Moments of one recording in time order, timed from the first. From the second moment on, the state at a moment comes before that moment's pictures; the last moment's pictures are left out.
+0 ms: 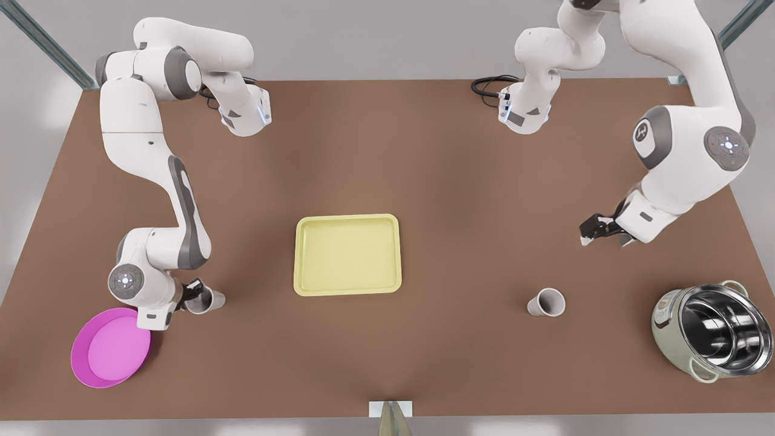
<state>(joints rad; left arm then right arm) -0.13 0.15 0.09 -1.62 -0.08 1.85 -0.02 -0.05 0.71 0.03 -1.48 -0.13 2.13 -0.65</state>
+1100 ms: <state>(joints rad) -0.14 0.17 0.08 -1.61 -0.09 1.80 0.00 -0.01 0.39 0.06 -1.21 -0.09 1.58 -0.44</state>
